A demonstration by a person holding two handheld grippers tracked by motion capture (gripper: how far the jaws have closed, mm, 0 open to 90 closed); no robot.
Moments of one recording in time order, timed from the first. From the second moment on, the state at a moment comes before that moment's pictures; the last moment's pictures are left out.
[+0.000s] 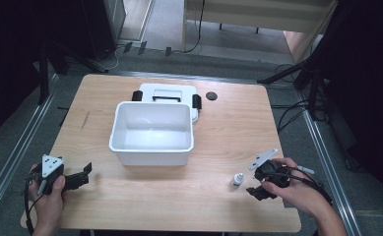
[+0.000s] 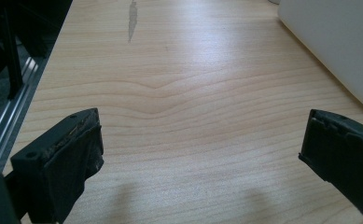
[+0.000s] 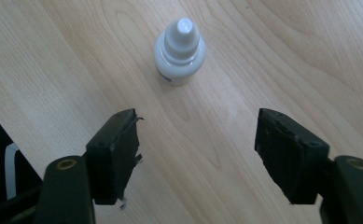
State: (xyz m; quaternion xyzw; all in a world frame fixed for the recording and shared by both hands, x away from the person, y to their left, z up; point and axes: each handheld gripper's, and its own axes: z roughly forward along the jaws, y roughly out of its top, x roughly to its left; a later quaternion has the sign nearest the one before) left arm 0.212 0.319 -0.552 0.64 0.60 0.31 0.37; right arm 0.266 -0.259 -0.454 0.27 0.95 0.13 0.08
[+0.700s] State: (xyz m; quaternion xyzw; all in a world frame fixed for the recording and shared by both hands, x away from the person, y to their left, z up) left arm 0.214 0.319 -0.552 0.64 0.60 0.31 0.36; right arm 0.284 -0.220 -0.457 0.26 0.96 0.09 0.04
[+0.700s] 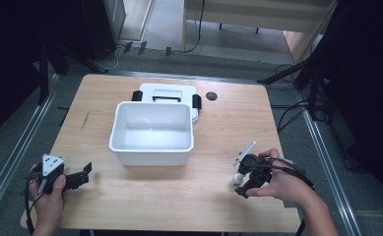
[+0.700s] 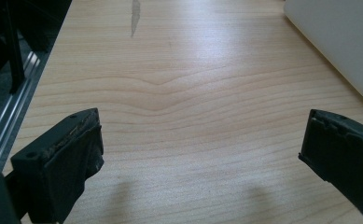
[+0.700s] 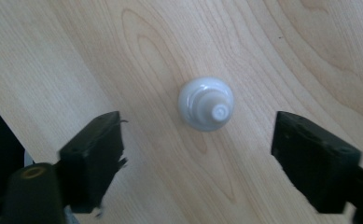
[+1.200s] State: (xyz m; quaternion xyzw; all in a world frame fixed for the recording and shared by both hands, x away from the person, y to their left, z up) left arm 0.214 0.319 -0.552 0.64 0.60 0.31 0.36; right arm 0.296 -0.211 -0.456 0.24 0.97 0.08 0.01
